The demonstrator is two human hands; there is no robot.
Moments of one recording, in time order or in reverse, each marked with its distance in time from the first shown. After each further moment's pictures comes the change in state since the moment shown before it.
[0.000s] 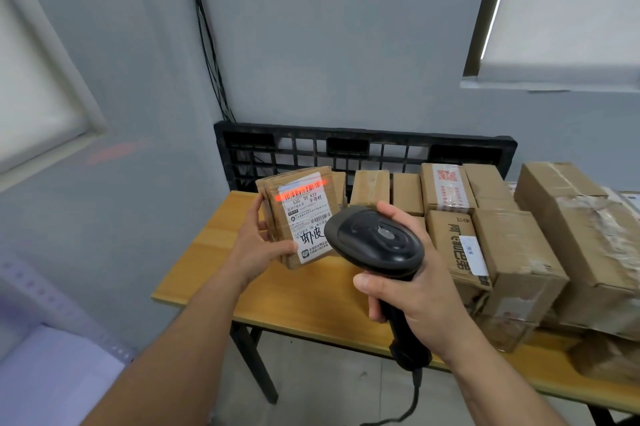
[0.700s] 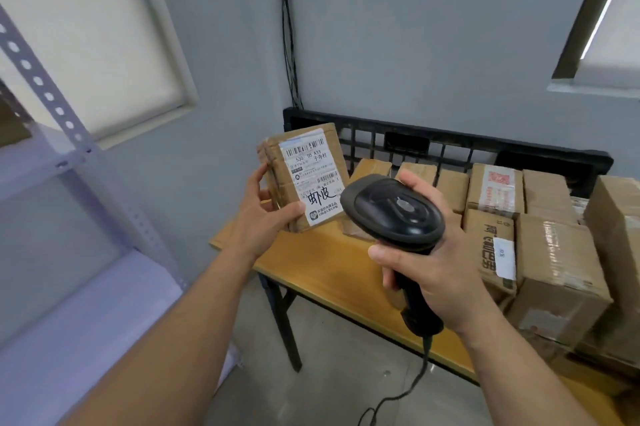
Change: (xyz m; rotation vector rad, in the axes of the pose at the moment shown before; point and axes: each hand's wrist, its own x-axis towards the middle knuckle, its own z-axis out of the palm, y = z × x) left_hand -0.084 0.035 -0.003 -0.023 0.384 0.114; right_hand -0.006 -0.015 -0.022 -0.007 -0.187 -0.158
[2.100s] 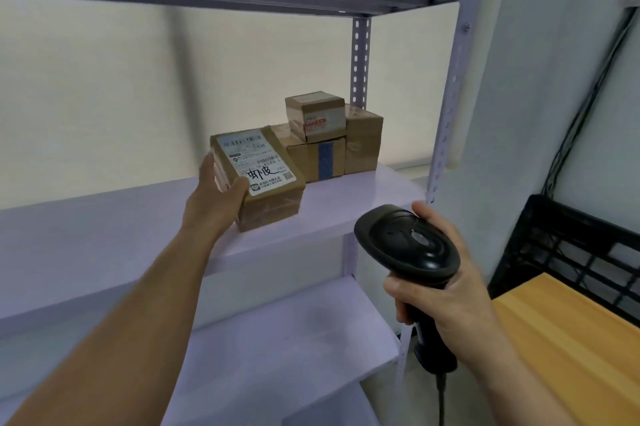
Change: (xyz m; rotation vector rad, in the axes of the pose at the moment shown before) left_hand -0.078 -0.026 -0.537 0.268 0.877 -0.287; right_hand 0.080 -0.050 0.443 0.258 -0.526 -0.018
